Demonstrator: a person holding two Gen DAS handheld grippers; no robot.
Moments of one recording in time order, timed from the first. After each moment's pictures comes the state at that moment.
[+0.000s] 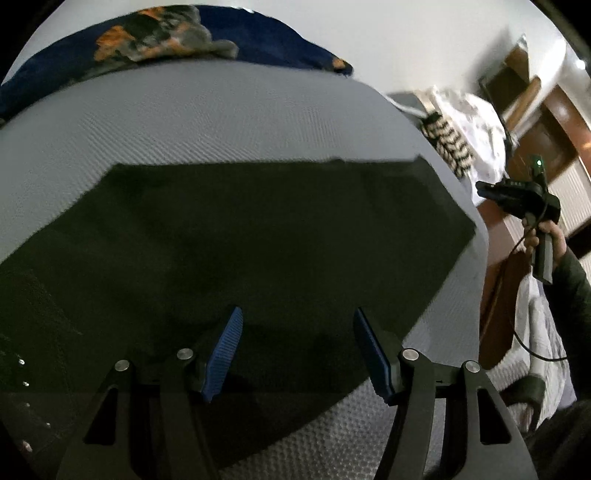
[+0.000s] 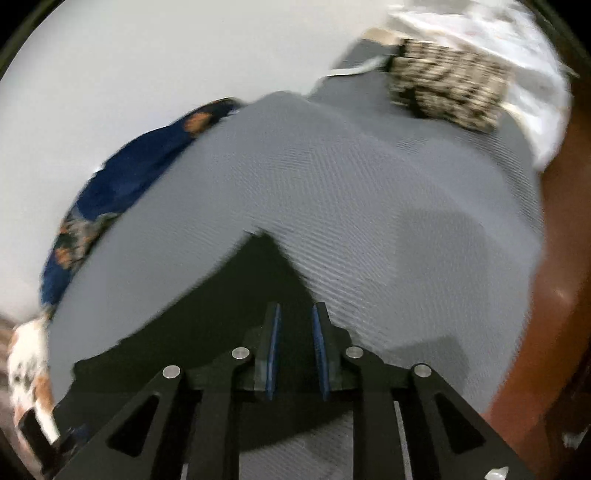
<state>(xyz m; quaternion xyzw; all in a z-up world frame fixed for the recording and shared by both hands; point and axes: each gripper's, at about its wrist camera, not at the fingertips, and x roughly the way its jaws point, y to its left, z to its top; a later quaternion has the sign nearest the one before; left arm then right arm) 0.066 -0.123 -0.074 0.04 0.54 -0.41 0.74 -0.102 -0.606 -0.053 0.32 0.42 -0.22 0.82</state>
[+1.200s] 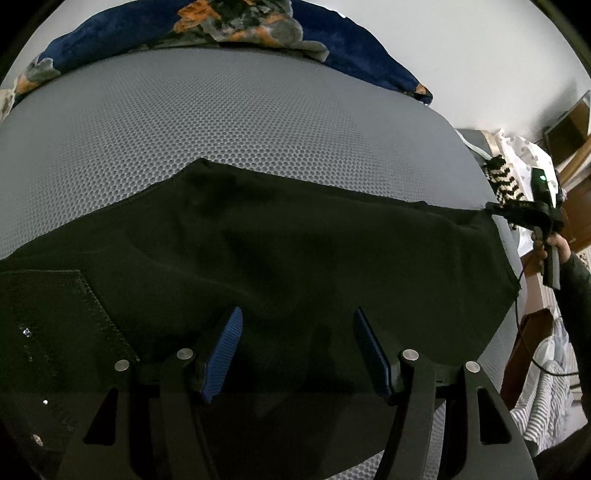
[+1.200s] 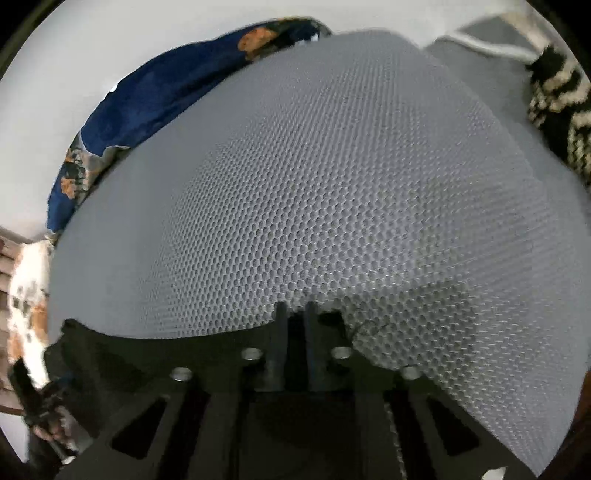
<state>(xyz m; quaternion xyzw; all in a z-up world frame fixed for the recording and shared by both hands) 0.114 -0.120 -0.090 0.00 0.57 -0.30 0.77 0.032 -0.640 -0.110 0.25 0.53 -0.09 0.80</state>
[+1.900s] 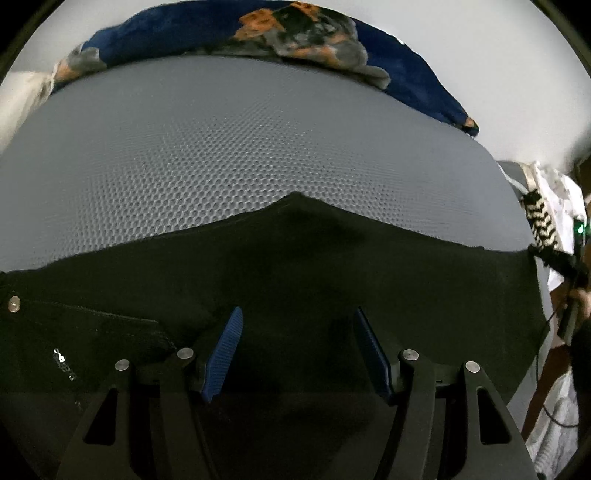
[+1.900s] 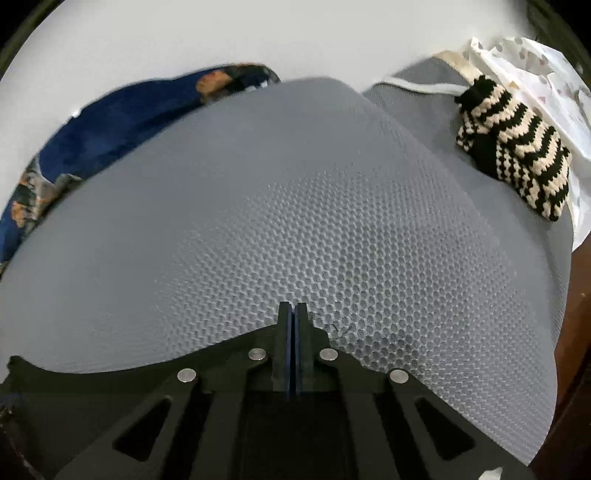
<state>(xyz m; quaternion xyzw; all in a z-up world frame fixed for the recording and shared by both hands) 0.152 -0.085 -0.105 -0.01 0.55 -0.23 0.80 0.025 -0.620 -0.111 0.20 0.48 -0.24 0.82</state>
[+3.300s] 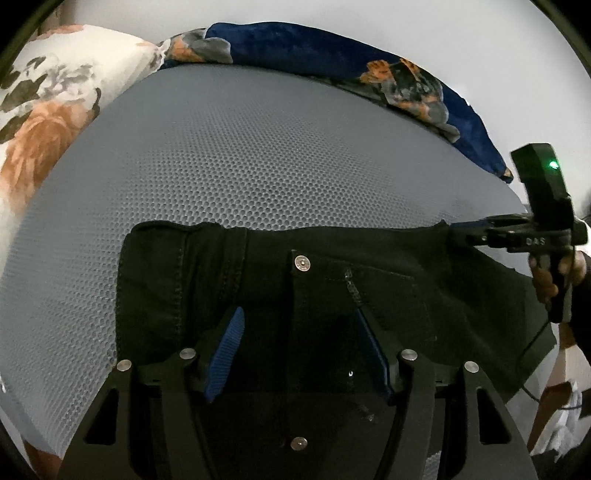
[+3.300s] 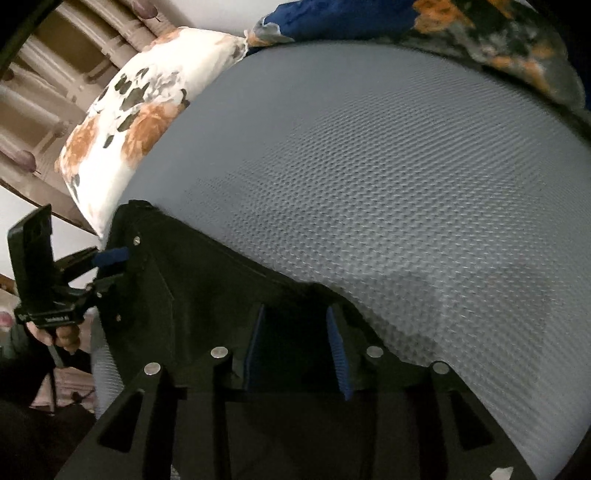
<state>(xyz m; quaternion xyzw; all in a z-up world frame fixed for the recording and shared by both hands) 0.144 0.089 -0.089 -0.06 0.53 -0.17 0.83 0.218 -0.185 -0.110 0.04 0.59 0.30 0.75</state>
